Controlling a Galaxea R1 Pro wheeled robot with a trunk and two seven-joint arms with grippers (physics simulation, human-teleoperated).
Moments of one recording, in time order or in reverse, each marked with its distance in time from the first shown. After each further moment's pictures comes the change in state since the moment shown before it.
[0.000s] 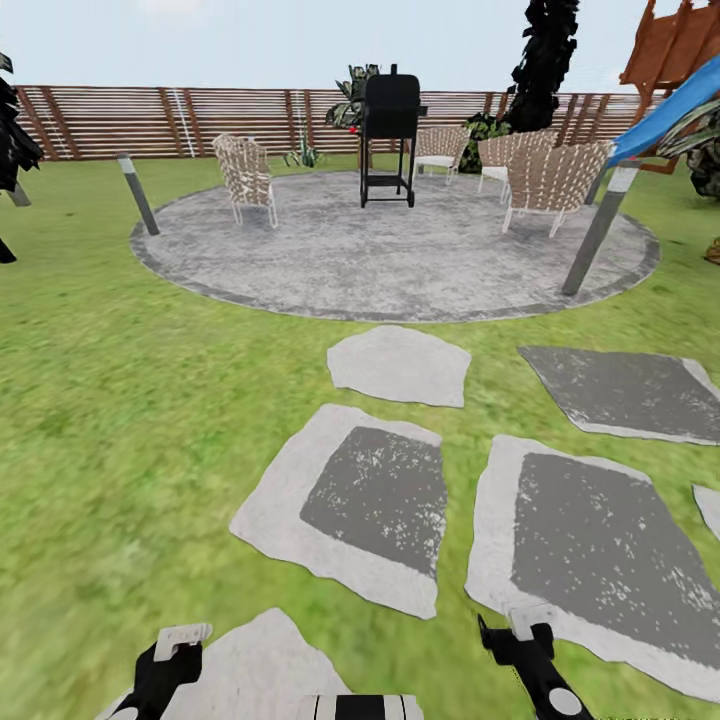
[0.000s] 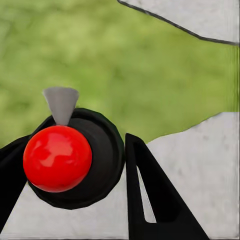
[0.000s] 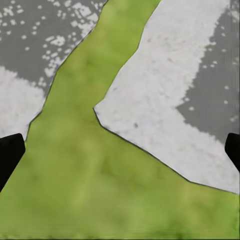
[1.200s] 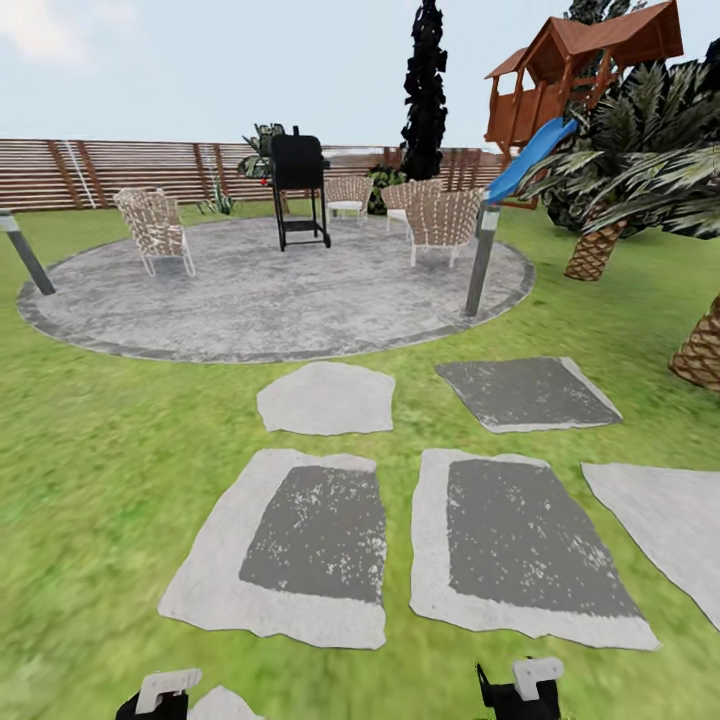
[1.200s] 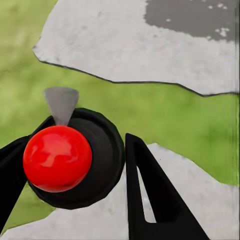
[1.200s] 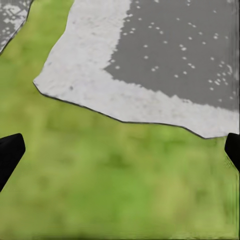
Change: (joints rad) left arm 0.095 0.006 0.003 0.001 0.000 -0.002 0.009; right arm 0.005 0.015 0.002 0.269 -0.002 -0.245 0.001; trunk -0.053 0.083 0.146
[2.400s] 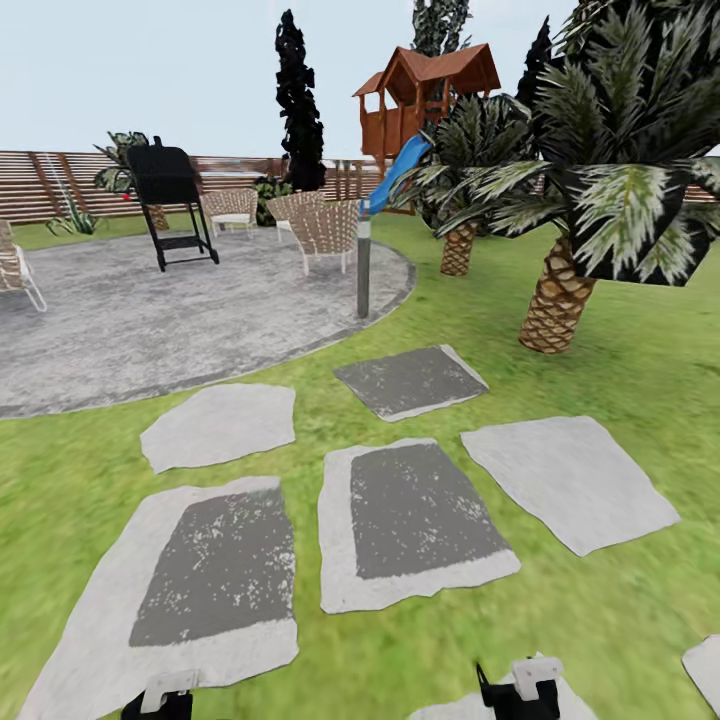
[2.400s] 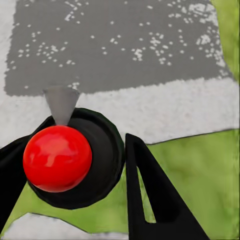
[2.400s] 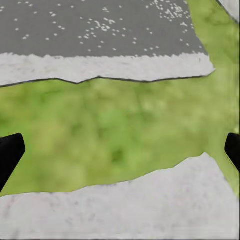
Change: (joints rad) left arm -0.001 -0.009 -0.005 -0.001 -0.009 0.000 -0.001; right arm 0.000 0.001 0.000 0.000 0.000 0.000 0.000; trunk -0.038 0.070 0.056
